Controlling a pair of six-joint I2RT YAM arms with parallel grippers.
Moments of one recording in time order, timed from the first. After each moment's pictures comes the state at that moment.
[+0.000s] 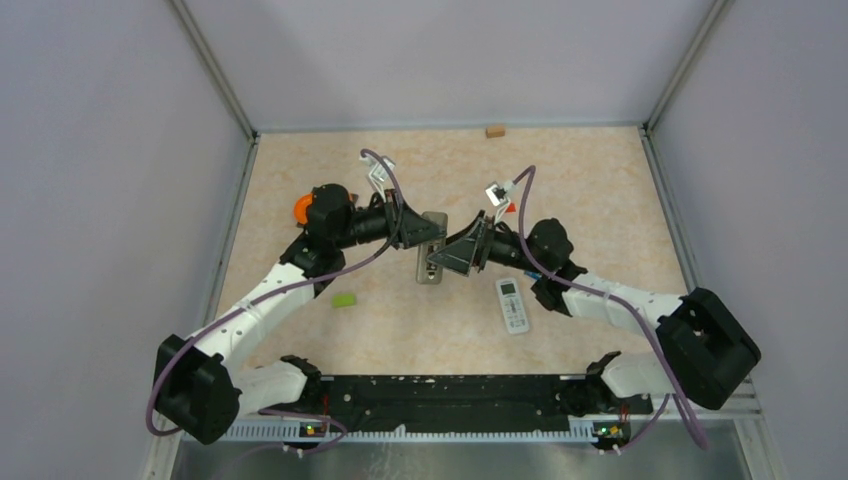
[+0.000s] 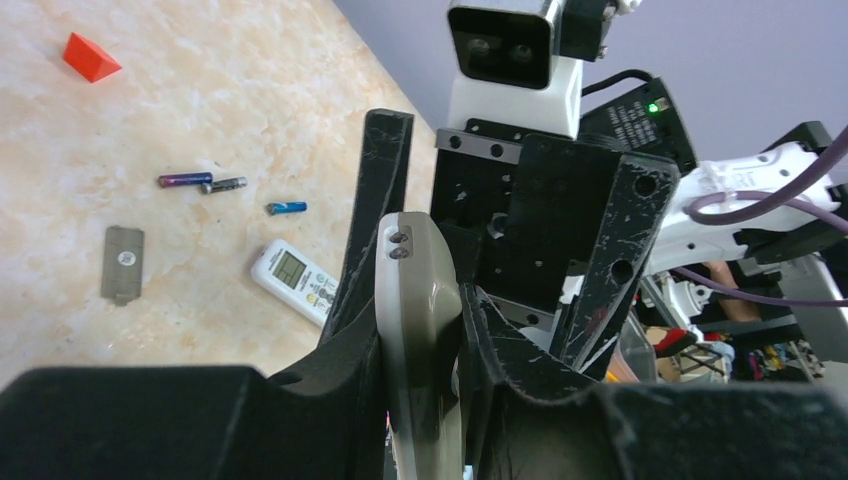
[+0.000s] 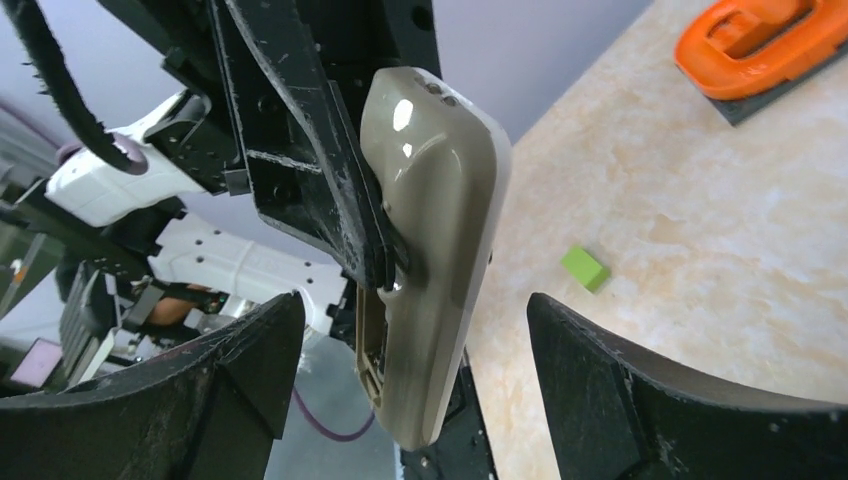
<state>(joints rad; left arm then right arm) -0.50 1.15 0.84 0.23 0.72 -0.74 0.70 1.28 0.59 0.82 -0.58 0.89</state>
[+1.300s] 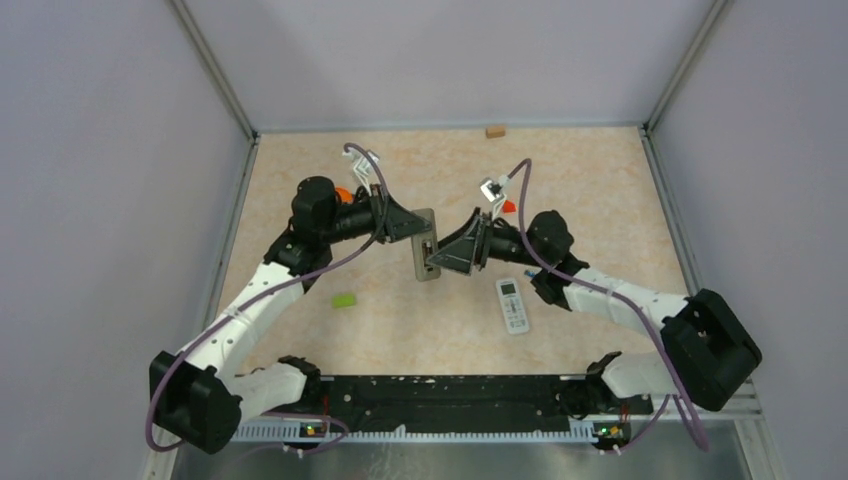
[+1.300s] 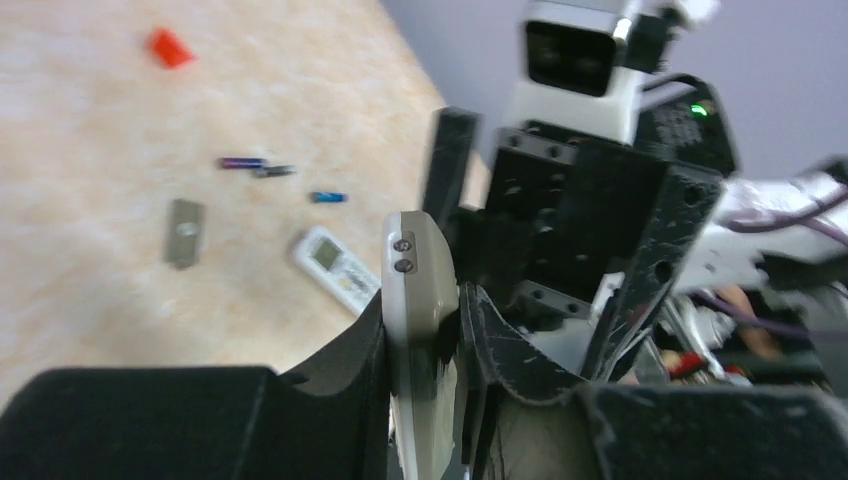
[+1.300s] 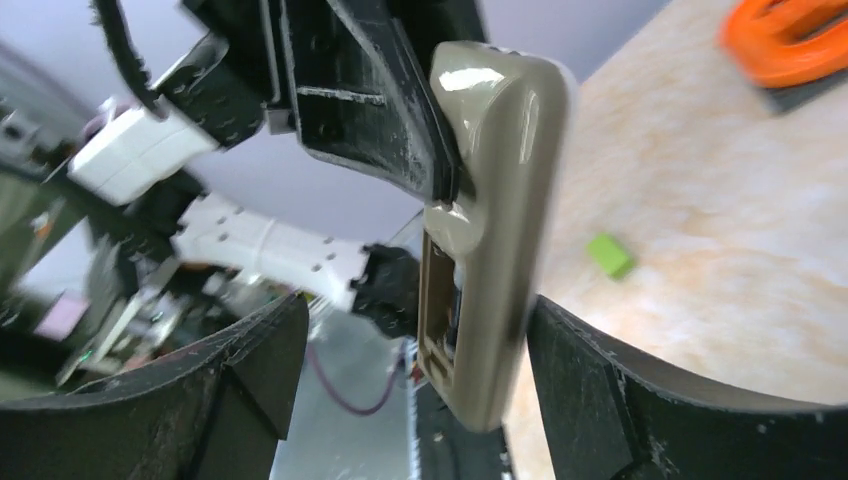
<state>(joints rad) -0.42 1.12 0.90 0.09 0.80 -0.71 0.71 1.35 0.66 0.86 -0.74 0.93</state>
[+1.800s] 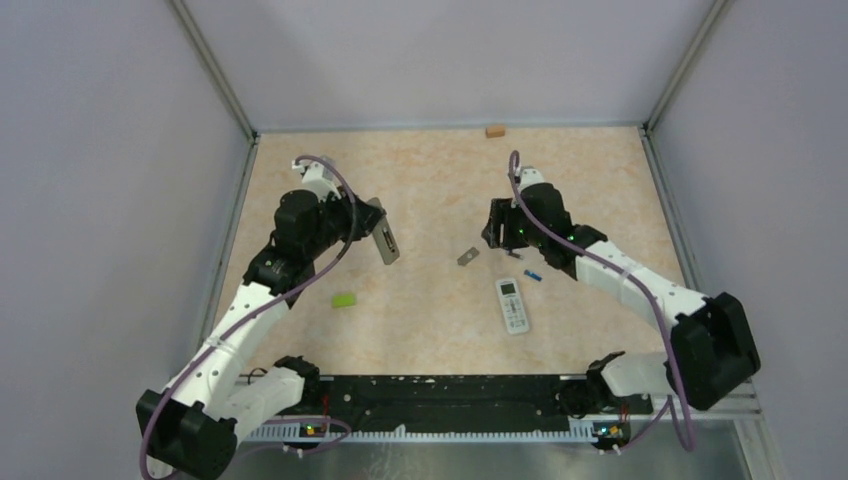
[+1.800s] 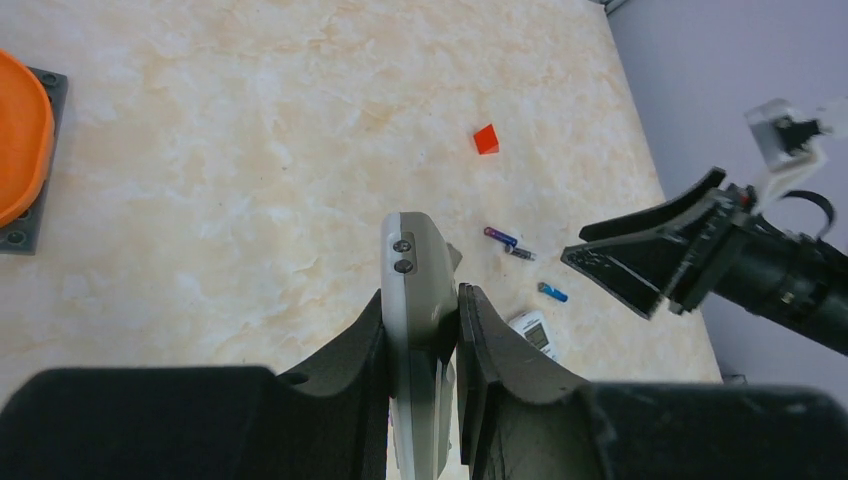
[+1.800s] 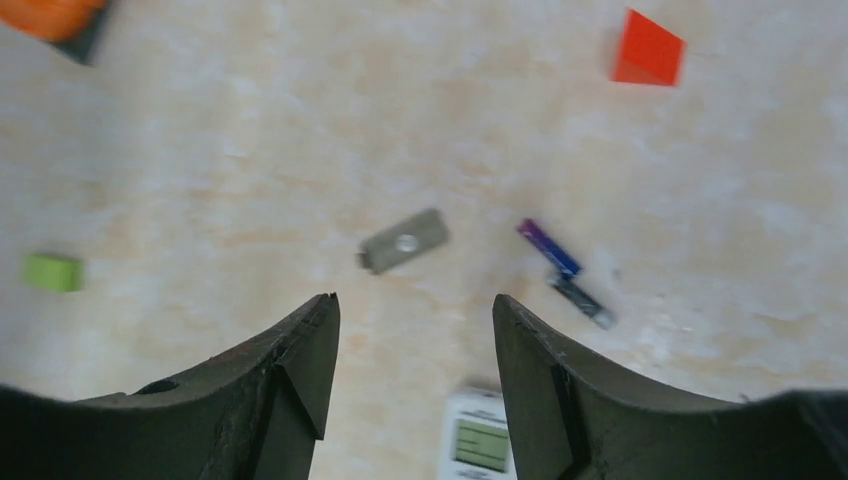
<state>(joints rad) -0.35 0.96 0.86 -0.18 0.17 -0.59 0.57 1.26 0.87 -0.15 -0.02 0.41</state>
